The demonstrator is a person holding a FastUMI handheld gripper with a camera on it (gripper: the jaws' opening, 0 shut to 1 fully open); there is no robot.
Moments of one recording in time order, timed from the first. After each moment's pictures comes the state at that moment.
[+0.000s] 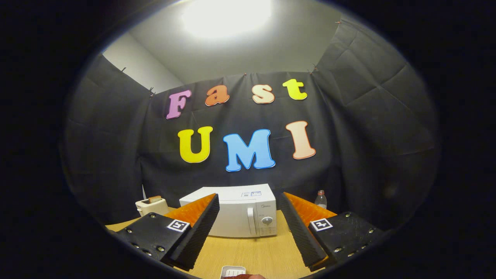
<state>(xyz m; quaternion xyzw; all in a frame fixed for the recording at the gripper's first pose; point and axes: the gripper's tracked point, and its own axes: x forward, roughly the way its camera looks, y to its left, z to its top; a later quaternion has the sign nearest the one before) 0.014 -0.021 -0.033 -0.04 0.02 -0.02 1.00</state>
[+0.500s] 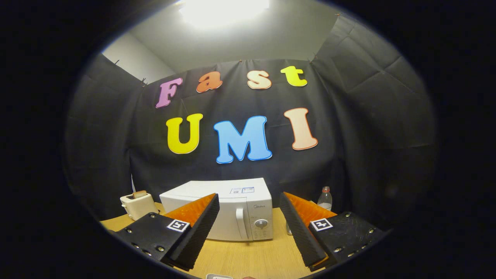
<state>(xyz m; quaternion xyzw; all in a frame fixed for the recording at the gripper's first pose) 0.109 -0.054 -0.081 -0.04 0.05 -0.03 1.00</state>
